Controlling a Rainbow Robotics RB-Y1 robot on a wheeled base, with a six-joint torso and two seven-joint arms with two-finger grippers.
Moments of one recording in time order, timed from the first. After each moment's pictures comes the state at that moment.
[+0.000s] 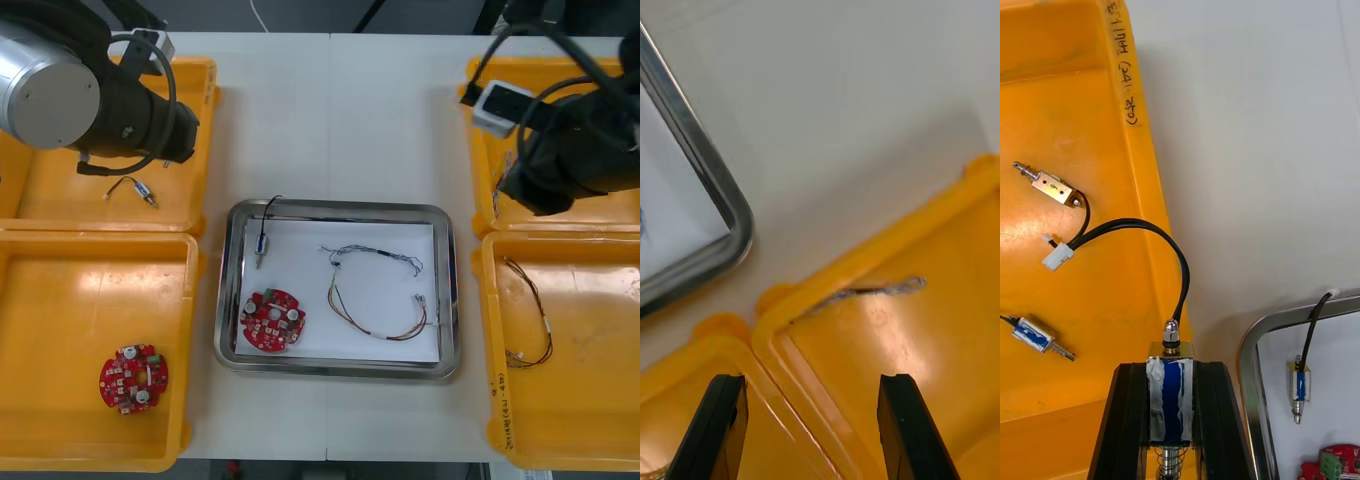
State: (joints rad) right arm -0.56 -0.57 -0.03 -2.20 -0.57 1.92 2.10; left arm -0.67 0.65 -0.17 -1.95 0.62 1.62 -1.16
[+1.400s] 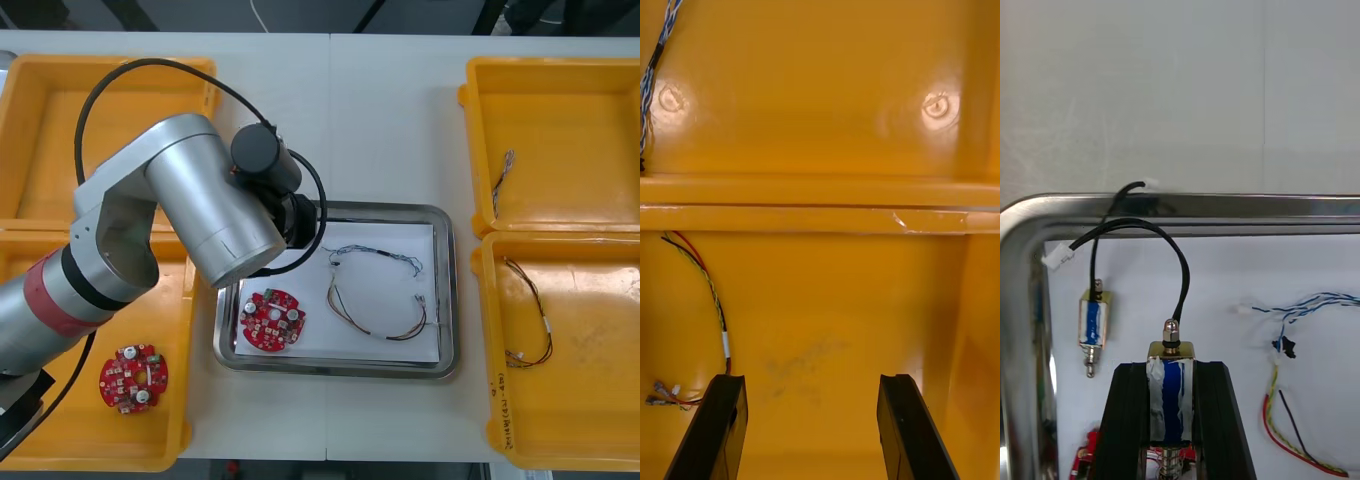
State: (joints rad) right arm -0.17 -0.61 -0.50 -2.20 -0.70 1.92 1.54; left arm -0.71 0.50 -0.68 -2.00 0.38 1.62 -0.53
